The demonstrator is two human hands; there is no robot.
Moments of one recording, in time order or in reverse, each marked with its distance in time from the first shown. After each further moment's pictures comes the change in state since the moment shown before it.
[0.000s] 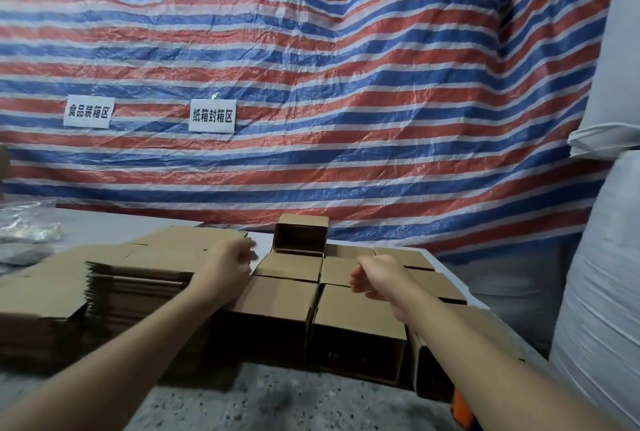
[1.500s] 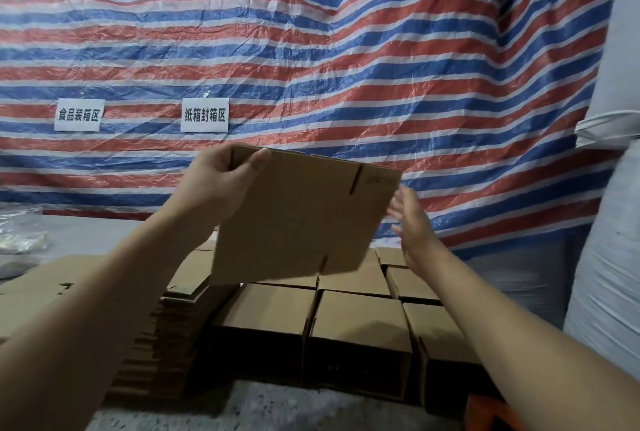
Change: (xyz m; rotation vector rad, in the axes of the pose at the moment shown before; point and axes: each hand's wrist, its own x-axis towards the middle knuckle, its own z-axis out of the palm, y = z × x) left_hand 0.023 0.109 -0.065 -0.382 0.130 0.238; right_hand 0.055 -0.036 -0.039 0.334 0.140 -0.400
